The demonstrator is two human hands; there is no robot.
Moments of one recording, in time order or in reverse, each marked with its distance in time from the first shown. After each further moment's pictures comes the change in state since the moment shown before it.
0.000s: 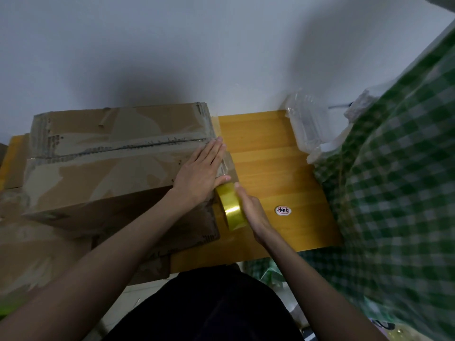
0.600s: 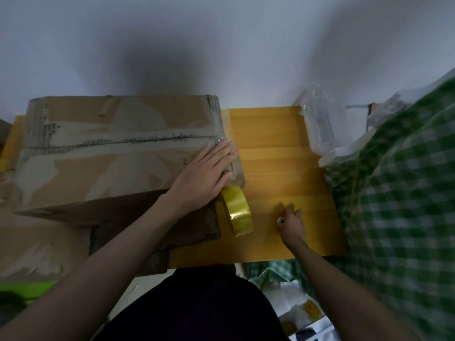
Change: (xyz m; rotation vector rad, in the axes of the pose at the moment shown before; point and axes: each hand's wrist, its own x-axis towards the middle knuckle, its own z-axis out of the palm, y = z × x) left_hand -0.013 -0.002 -0.004 -0.324 0.162 0.108; right_hand 0.079 0.120 -0.104 -1.033 0.329 0.140
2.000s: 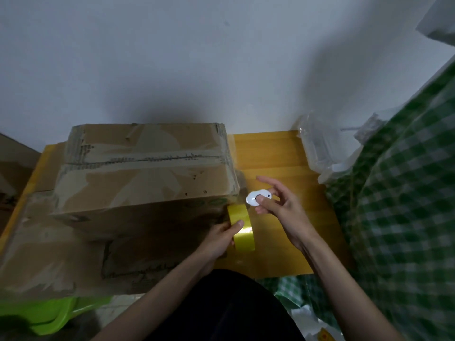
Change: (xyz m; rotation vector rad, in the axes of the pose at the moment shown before) left_hand -0.065 0.084 0.030 -1.218 -0.199 -0.990; right_hand -0.124 -0.098 -0.156 1.217 -0.225 -0.545
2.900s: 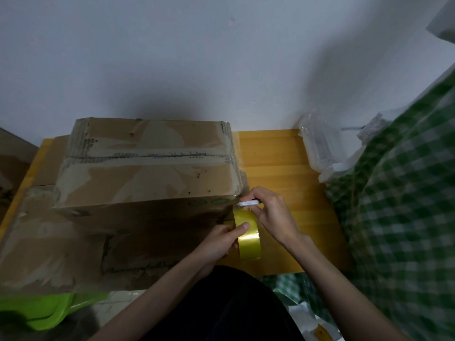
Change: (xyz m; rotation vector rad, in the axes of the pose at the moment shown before) left_hand -0.007 -0.007 -0.009 -0.011 -0.140 0.074; right_hand 0.015 0.026 0.016 -0.780 -0.131 -0.469
